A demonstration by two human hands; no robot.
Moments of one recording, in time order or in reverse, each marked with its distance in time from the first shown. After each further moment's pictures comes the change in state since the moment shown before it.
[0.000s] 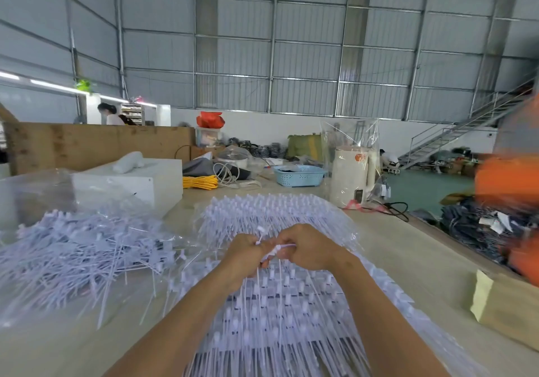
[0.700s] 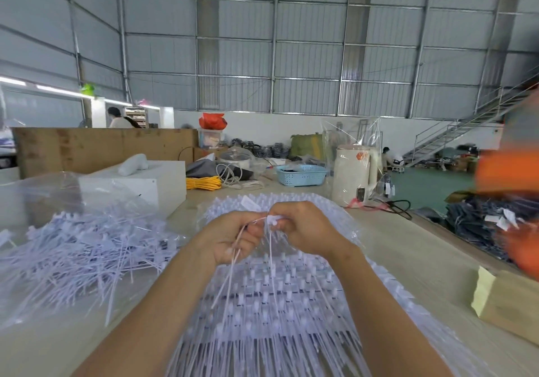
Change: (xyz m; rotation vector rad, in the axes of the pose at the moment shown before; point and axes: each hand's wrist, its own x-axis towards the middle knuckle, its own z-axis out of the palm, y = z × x) left_hand -0.015 0.058 -0.035 -0.599 -0.419 -0.419; right_hand -0.005 -0.030 -0.022 -0.066 0.267 -0.229
